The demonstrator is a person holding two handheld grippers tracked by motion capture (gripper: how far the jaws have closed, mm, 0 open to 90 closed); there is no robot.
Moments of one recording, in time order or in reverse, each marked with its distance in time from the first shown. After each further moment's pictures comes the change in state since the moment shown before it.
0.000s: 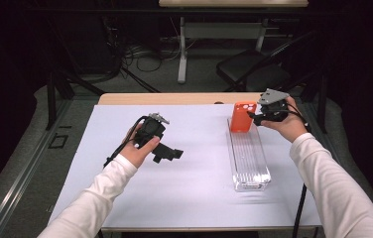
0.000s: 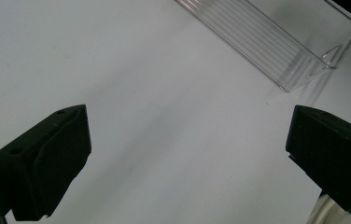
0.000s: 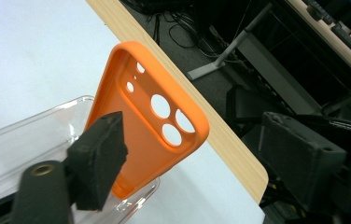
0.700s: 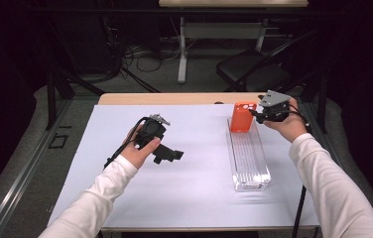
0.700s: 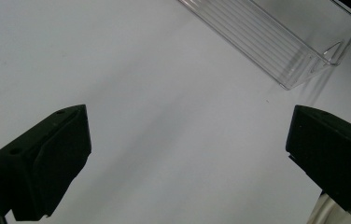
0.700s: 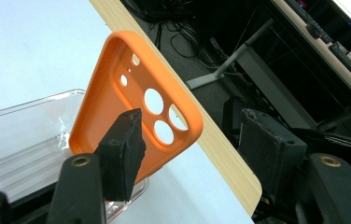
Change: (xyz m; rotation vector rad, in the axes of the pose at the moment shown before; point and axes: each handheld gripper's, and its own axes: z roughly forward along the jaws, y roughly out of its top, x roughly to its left) left arm -0.002 -0.001 0.003 0.003 0.002 0.004; right arm -0.005 -0.010 0.005 -0.047 0.004 -0.071
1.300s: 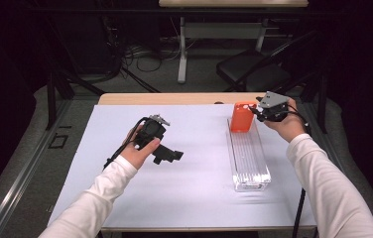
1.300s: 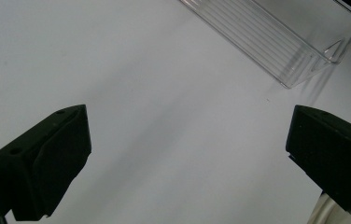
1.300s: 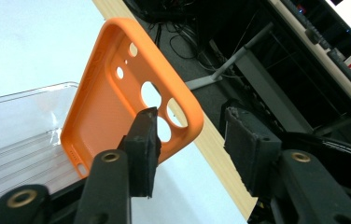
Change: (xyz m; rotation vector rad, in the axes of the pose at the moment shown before) left arm 0.000 -0.001 0.000 0.006 0.002 0.007; right arm 0.000 -0.006 0.006 0.001 -0.003 -0.036
